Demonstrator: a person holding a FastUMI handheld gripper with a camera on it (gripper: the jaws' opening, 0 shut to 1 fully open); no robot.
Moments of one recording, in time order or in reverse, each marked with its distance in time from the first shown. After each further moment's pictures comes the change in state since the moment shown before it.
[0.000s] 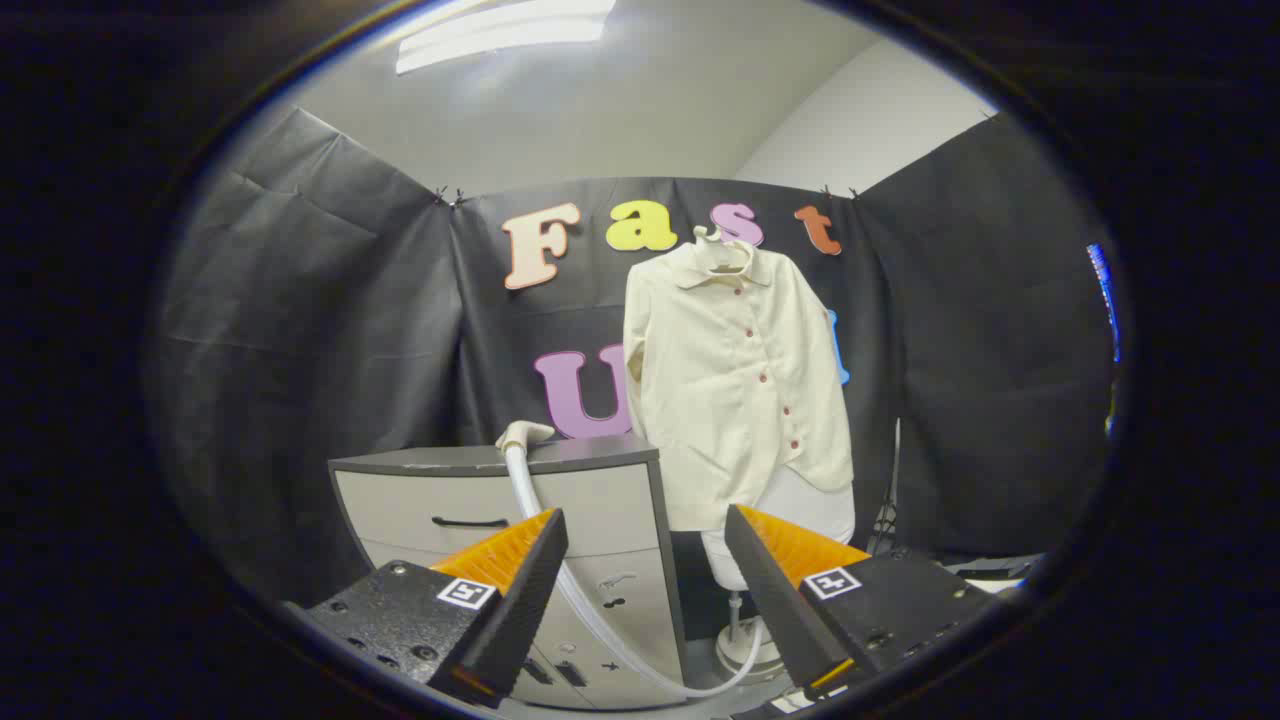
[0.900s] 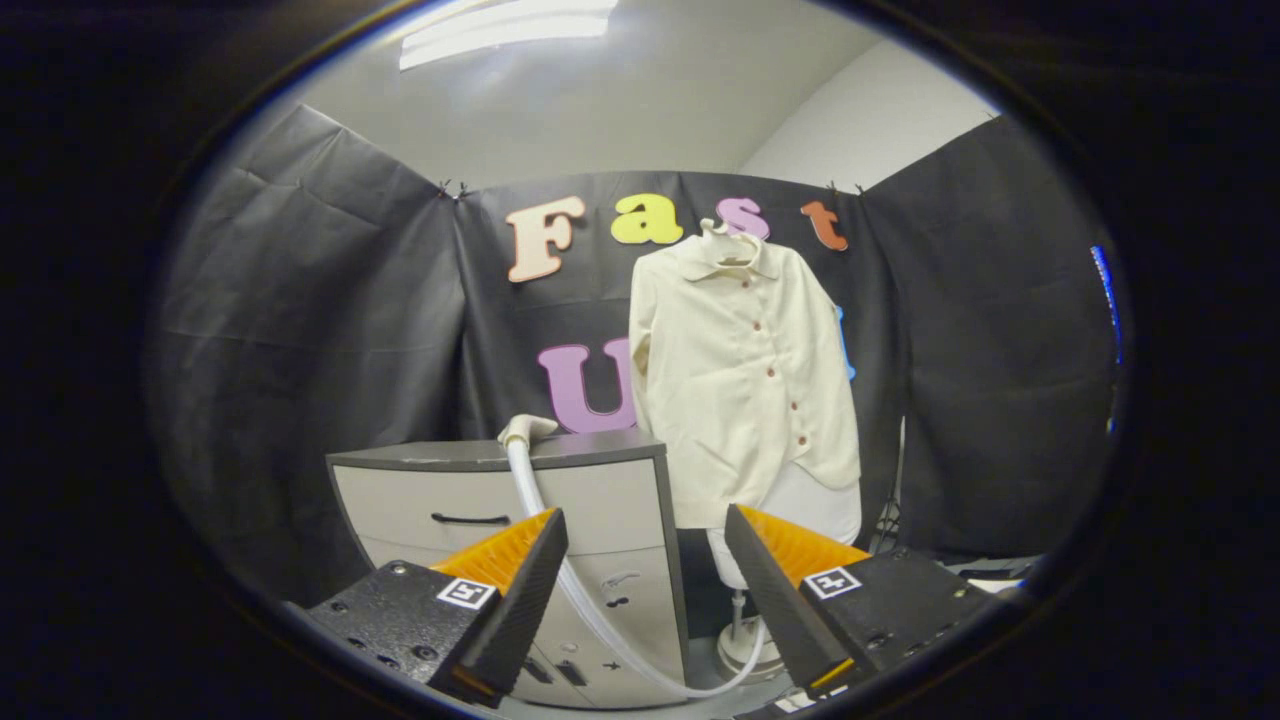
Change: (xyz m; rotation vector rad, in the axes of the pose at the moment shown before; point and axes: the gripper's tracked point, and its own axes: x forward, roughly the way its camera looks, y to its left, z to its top) arm 0.017 0.017 -0.005 -0.001 0.011 0.030
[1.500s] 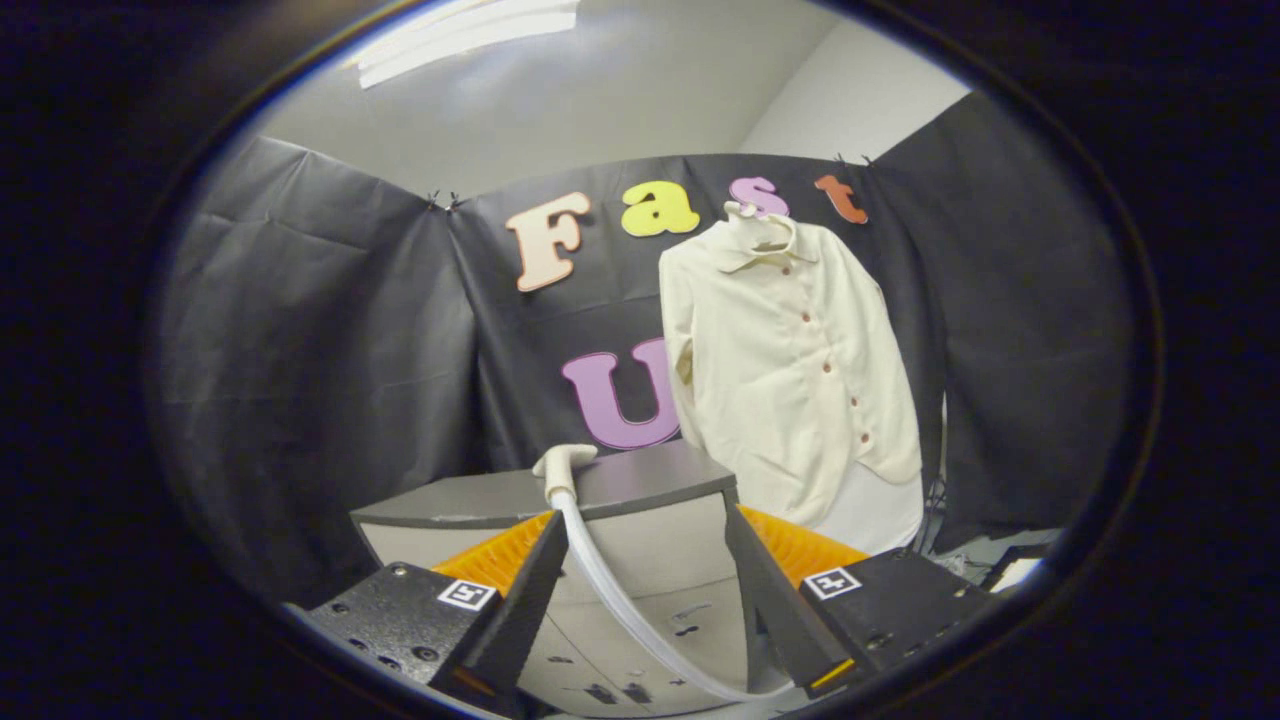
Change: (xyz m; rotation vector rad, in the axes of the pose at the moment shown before) arm 0.078 0.056 0.037 0.153 0.072 0.036
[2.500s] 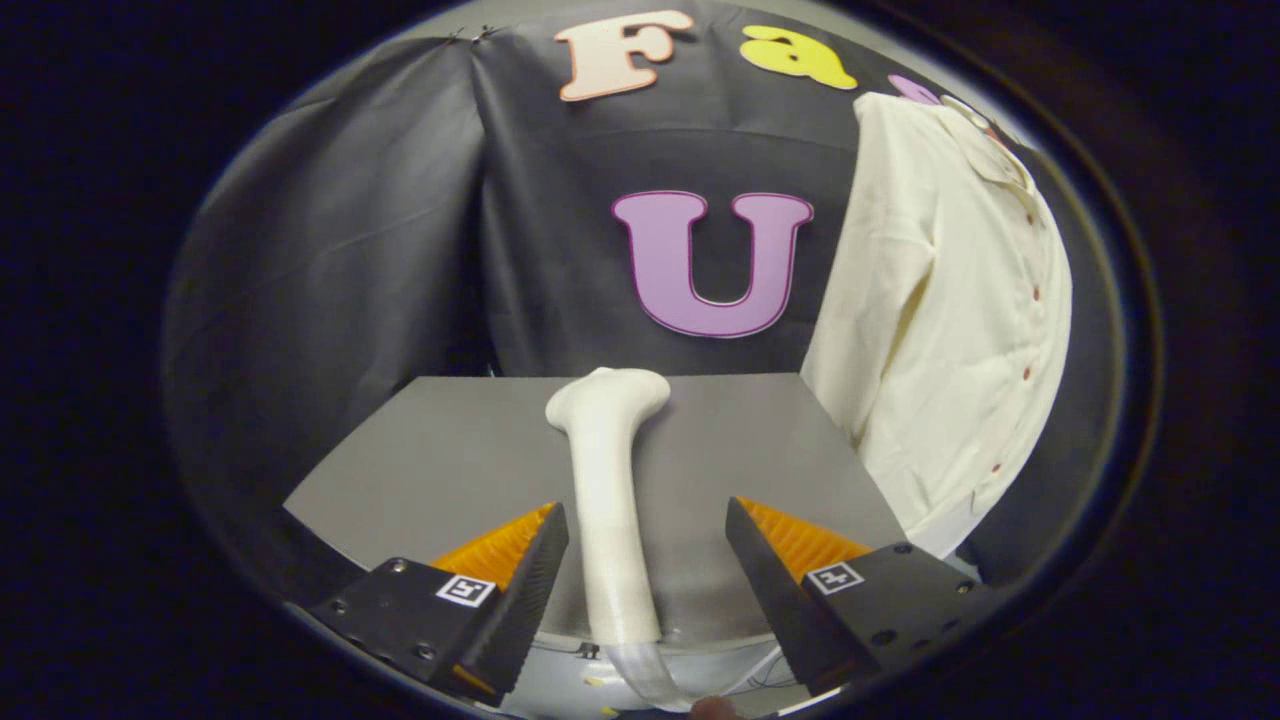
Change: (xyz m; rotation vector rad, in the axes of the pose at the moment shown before) arm 0.223 0.096 -0.063 -0.335 0.525 0.078
